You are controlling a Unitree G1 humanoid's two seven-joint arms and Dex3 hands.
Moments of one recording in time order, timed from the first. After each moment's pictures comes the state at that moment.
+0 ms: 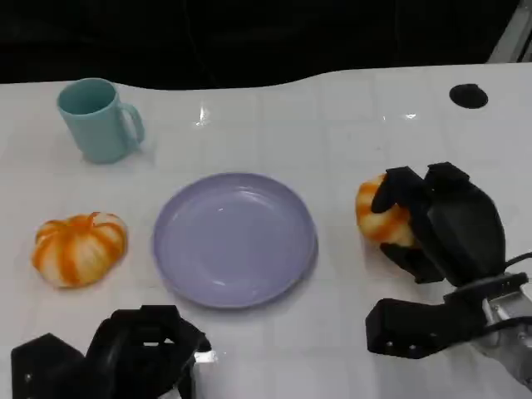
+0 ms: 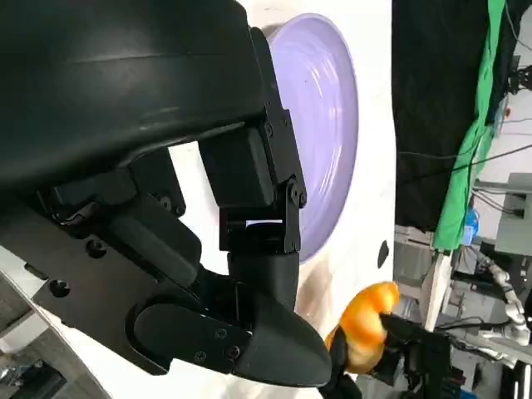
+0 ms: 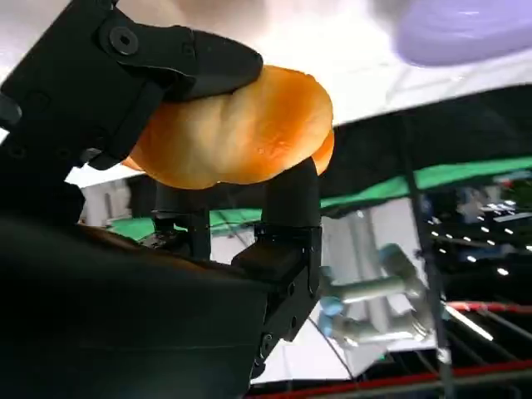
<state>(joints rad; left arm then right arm) 0.08 -0.05 0.08 0.34 -0.25 -0.23 -0.39 -0.54 -0.25 0.51 0.84 -0.83 -0.36 -0.84</state>
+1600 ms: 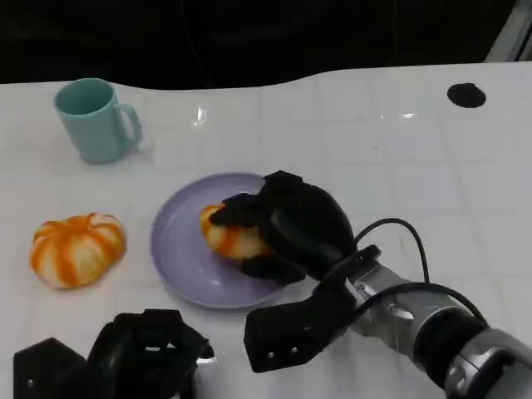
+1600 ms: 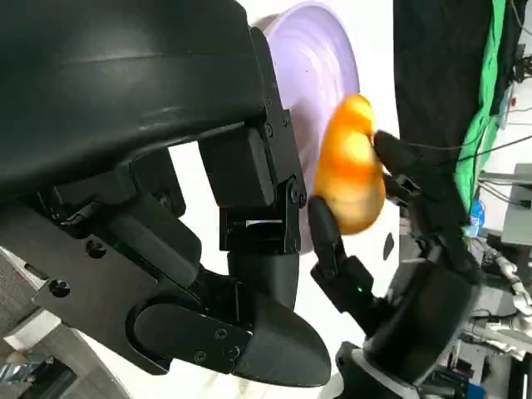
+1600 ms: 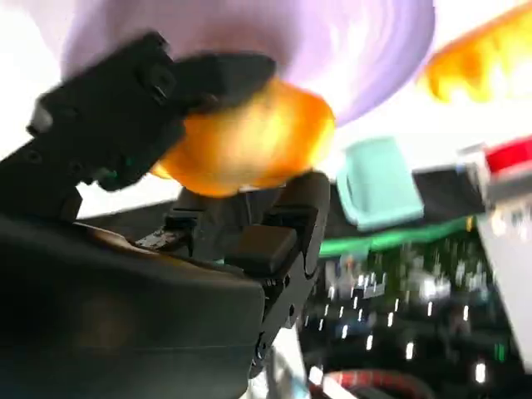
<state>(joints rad) 0.11 -0.05 0.07 0.30 -0.24 -0.22 -0.39 -0.80 0.08 0.69 1.14 -0.85 -0.42 -0.65</state>
